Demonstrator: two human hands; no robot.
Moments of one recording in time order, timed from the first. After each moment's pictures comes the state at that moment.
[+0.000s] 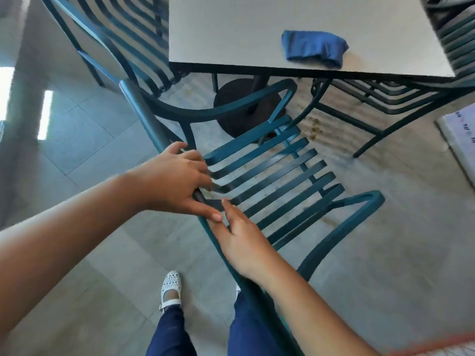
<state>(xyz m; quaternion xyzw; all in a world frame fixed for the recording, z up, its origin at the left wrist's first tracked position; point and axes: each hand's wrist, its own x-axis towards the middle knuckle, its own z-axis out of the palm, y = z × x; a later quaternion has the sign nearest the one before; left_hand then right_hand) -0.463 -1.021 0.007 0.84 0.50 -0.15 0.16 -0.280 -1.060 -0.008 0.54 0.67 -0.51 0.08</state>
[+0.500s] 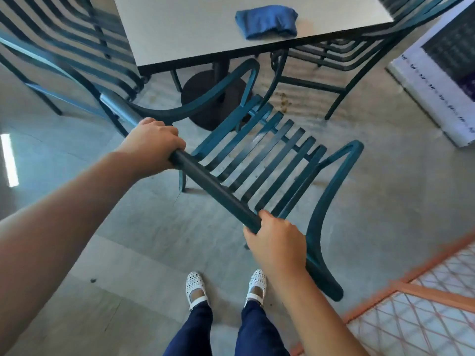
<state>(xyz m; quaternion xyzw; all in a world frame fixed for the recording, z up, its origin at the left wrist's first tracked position) -0.516 -0.990 -0.014 0.85 0.52 -0.11 0.04 -0.283 -1.129 -0.005 0.72 0.66 -0.20 0.07</state>
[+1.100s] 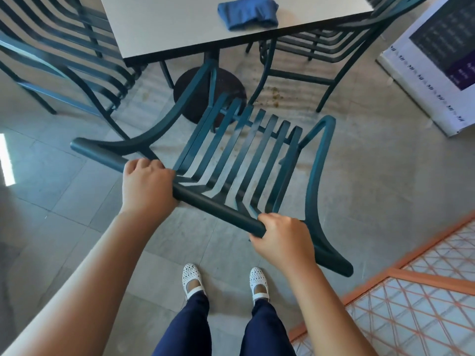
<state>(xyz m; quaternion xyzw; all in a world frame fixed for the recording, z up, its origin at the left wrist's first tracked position) -0.460 -1.098 -0.013 0.71 0.69 -0.14 0.04 -0.224 -1.168 -0.028 0.64 0.76 -0.12 -0.03</state>
